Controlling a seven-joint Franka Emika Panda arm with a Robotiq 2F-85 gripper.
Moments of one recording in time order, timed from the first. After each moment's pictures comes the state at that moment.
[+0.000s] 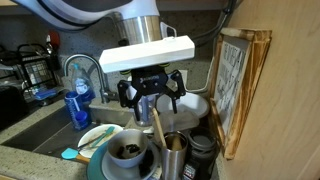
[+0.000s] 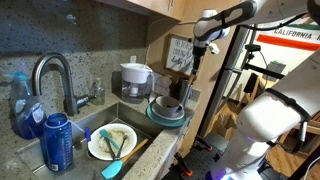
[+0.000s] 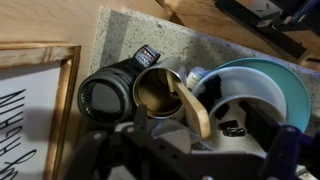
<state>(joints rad) -0.16 -0.34 -0.29 -2.30 -0.28 2.09 -0.89</state>
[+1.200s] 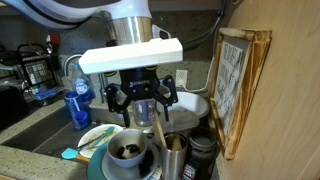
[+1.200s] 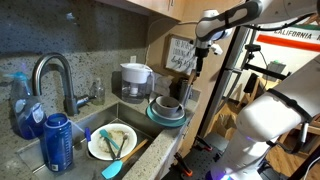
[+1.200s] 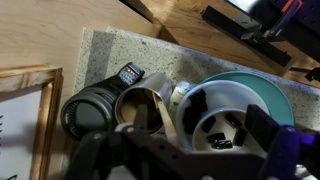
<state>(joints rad) -0.17 -0.38 -0.27 -2.34 -0.30 2.01 -0.86</state>
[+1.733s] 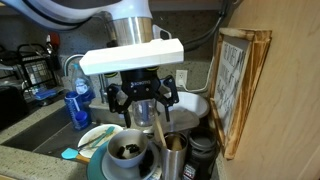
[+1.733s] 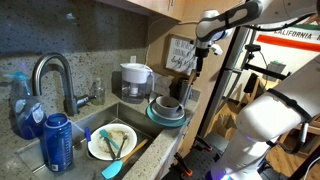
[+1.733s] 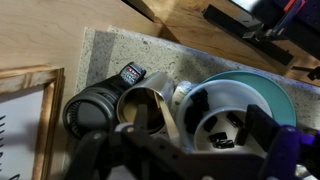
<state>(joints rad) -0.17 -0.38 -0.27 -2.34 -0.30 2.03 -0.86</state>
